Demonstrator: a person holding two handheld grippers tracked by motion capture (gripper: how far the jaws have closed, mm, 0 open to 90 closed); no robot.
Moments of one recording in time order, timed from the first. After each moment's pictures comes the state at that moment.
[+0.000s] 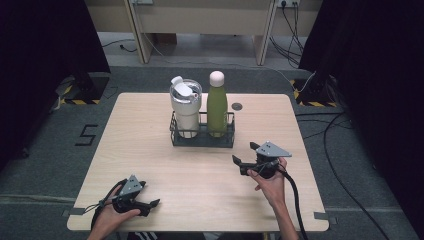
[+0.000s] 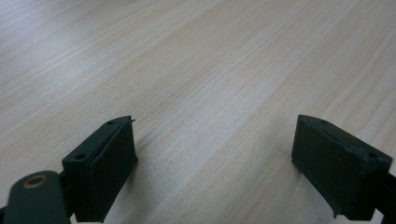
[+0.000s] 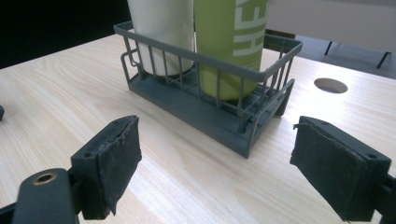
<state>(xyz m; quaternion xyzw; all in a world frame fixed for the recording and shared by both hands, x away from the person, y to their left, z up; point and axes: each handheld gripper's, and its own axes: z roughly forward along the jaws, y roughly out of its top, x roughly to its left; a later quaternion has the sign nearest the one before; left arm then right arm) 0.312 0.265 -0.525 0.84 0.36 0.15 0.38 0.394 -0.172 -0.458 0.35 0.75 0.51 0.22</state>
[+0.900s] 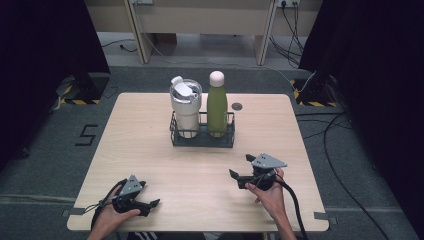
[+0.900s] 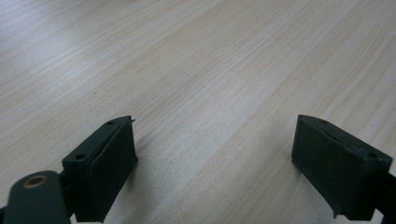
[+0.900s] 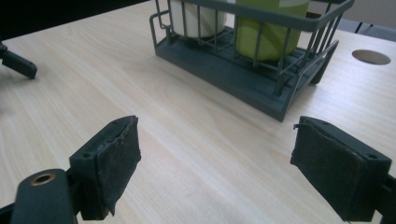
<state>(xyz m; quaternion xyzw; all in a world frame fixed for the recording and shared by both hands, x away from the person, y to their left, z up) 0.312 0.265 -0.525 0.84 0.36 0.15 0.38 0.370 -0.168 -0.479 0.33 0.78 0.49 0.19</state>
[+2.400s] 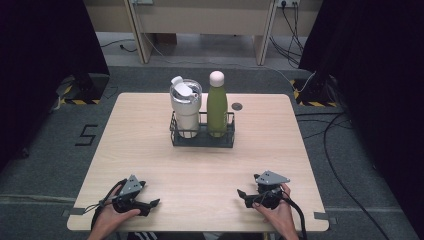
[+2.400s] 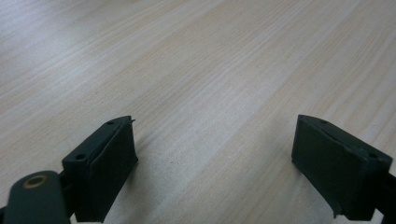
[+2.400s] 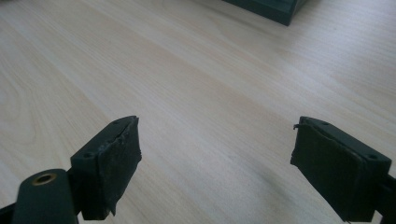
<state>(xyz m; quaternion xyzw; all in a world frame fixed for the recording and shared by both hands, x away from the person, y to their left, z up) 0.312 0.266 -0.525 0.84 0.36 0.15 0.38 0.332 -0.187 -0.505 0.37 0.82 0.41 0.16</state>
